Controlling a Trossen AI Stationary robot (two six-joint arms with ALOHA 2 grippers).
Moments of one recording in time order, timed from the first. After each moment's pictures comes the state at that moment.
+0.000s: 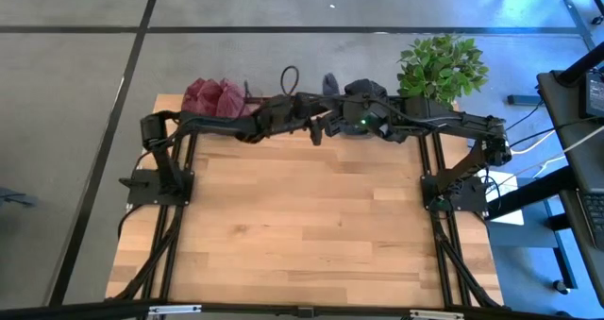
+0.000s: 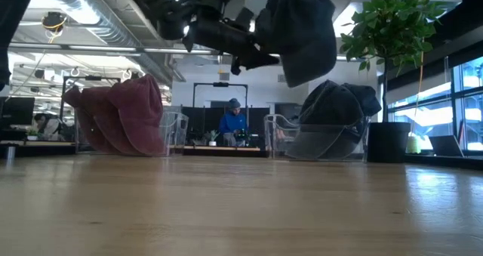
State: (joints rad) left arm 0.34 1.78 1.12 0.59 -0.02 -0.23; right arm -0.05 1.59 1.84 -1.01 0.71 0.68
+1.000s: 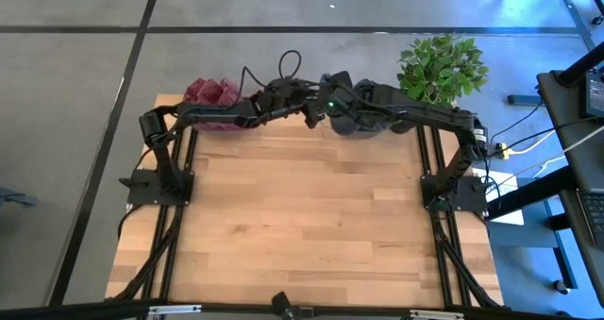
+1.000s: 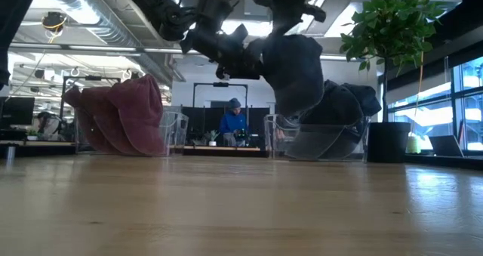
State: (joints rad) left arm 0.47 1.79 1.20 0.34 -0.11 -0.04; right arm -0.21 1.75 1.84 -0.98 0.66 0.67
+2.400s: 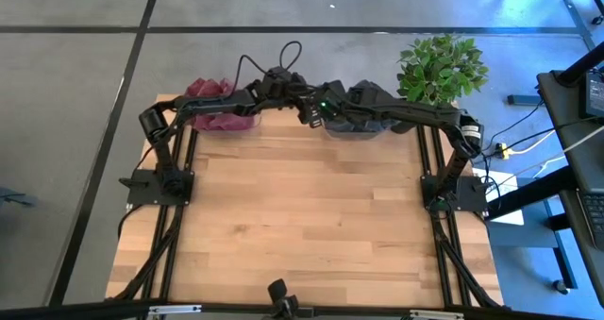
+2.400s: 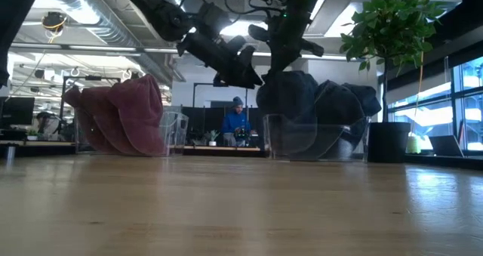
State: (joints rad) left arm 0.57 1.81 1.26 0.16 0.09 0.00; right arm -0.31 1.79 1.66 -0.87 0.44 0.72
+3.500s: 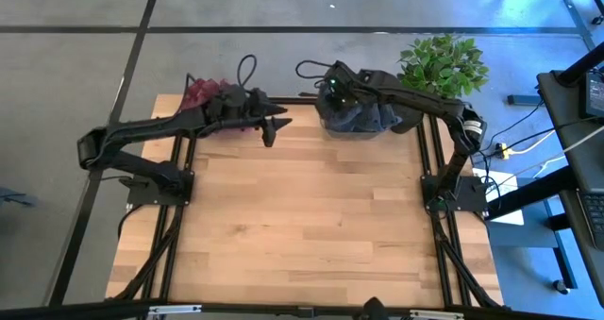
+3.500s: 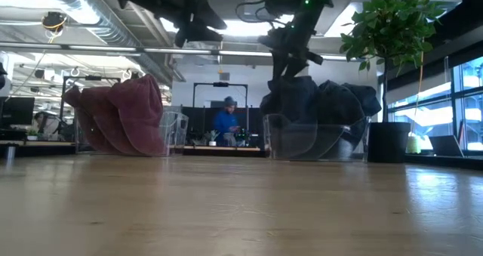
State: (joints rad) left arm 0.41 1.23 0.93 0.00 0.08 -0.16; right arm -0.47 1.79 1.66 -0.88 0.23 0.45
